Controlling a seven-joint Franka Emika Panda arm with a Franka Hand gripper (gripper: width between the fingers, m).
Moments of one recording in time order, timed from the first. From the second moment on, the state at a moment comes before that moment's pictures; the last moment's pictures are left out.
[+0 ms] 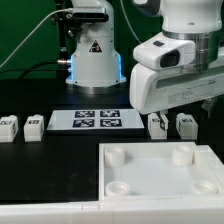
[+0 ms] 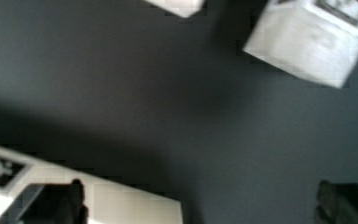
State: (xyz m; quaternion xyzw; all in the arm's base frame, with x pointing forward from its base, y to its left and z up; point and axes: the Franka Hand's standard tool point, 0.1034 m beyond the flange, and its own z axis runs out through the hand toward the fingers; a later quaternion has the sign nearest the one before) arm 0.465 0.143 0.049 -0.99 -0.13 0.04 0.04
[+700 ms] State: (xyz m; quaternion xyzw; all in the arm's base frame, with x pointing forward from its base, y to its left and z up) arm 0.445 0.175 0.035 -0.99 0.09 0.08 0.05
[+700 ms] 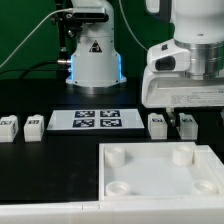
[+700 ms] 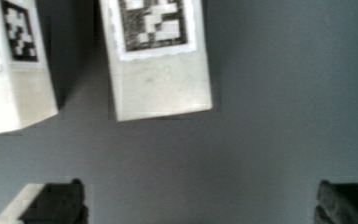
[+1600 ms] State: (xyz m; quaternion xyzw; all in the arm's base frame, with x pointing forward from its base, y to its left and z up) arm 0.426 0.169 0.035 -0.96 0.07 0.27 0.04
